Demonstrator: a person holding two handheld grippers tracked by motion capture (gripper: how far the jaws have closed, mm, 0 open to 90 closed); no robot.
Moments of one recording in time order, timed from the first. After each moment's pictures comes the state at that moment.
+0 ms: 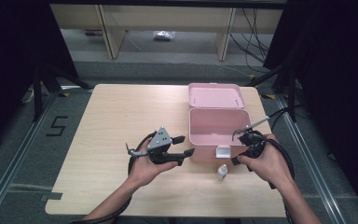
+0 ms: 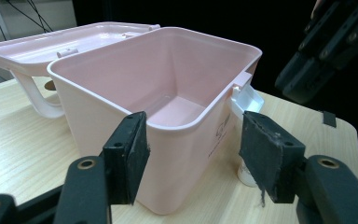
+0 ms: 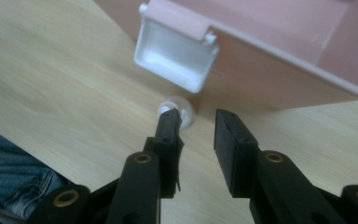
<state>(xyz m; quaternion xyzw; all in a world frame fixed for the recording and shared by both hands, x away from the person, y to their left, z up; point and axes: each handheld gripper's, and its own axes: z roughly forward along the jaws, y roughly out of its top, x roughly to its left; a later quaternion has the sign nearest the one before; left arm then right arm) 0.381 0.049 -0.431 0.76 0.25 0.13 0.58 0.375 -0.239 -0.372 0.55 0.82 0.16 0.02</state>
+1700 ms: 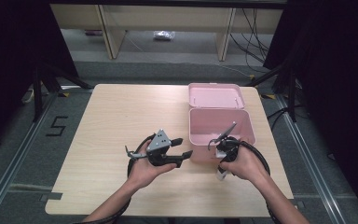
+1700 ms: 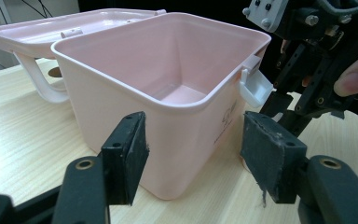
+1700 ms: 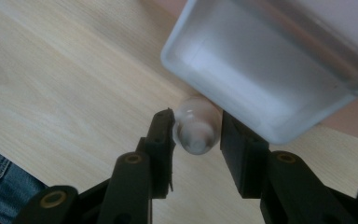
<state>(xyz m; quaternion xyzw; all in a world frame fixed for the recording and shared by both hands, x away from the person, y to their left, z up) 0.380 0.053 -0.443 0.77 0.26 0.13 0.57 0.397 -0.200 -0.420 0.47 0.88 0.07 0.02</state>
